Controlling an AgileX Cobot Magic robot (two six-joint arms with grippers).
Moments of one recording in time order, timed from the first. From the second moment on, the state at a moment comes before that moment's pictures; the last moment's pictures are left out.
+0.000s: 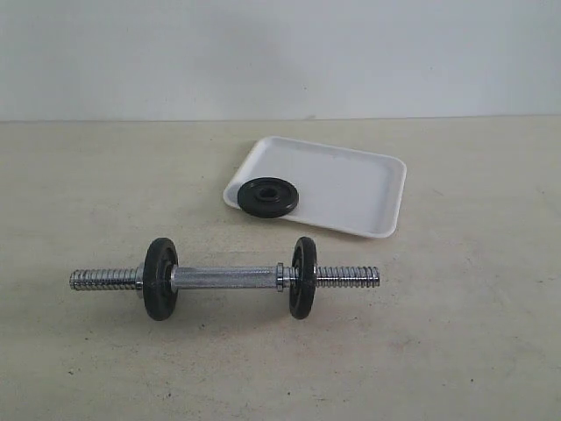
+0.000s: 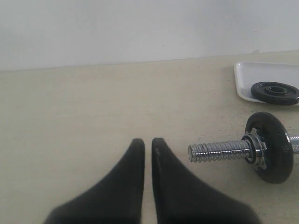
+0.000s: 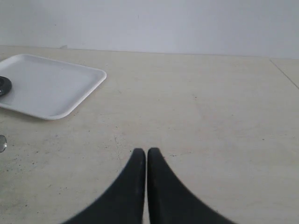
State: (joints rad) left arm -0.02 0.00 0.00 -0.03 0.31 0.06; right arm 0.05 0.01 0.00 -0.15 0.33 0.11
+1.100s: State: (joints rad) left arm -0.02 0.00 0.00 -0.01 0.31 0.08; right arm 0.05 0.00 0.00 0.33 -0.43 0.54
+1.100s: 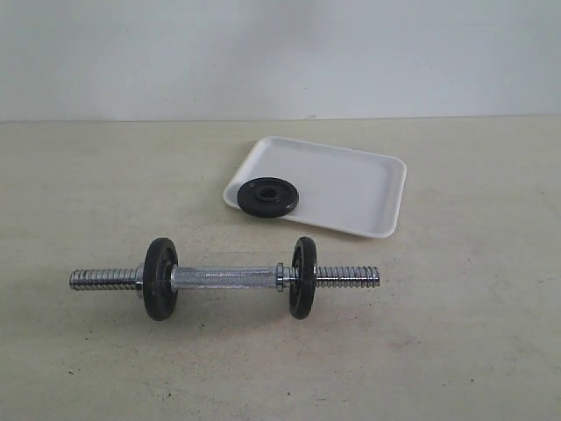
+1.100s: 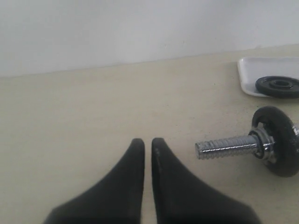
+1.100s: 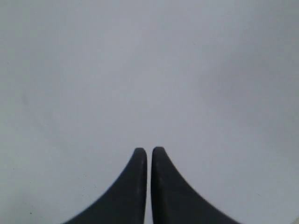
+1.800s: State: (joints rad) left arm -0.02 0.00 0.00 -0.56 0.13 0.07; right arm 0.05 0.00 0.00 0.33 -0.42 0.58
